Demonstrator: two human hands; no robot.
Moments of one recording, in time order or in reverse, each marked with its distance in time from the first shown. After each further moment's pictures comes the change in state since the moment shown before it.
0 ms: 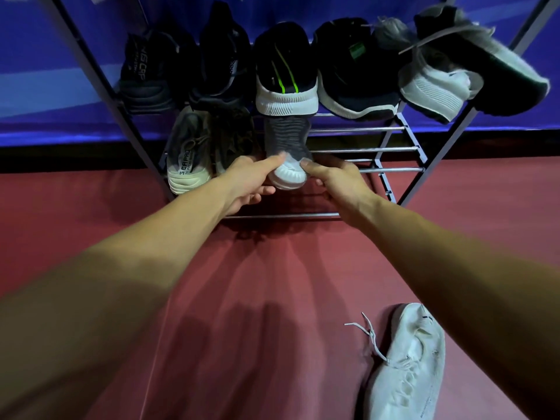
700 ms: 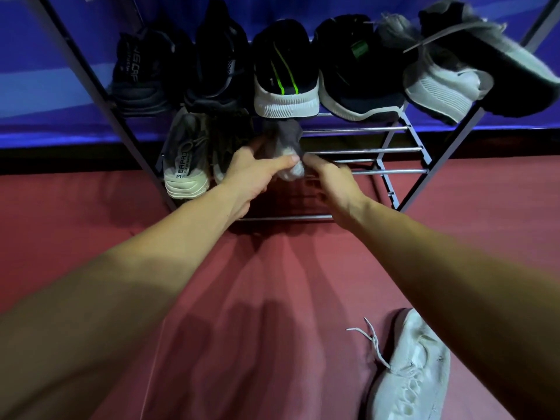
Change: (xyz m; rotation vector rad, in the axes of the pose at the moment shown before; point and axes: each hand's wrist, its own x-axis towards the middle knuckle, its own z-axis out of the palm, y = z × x) left_hand 0.008 0.002 0.009 -0.062 0.122 0.224; right_hand 0.014 0.001 0.013 -0.027 0.121 0.126
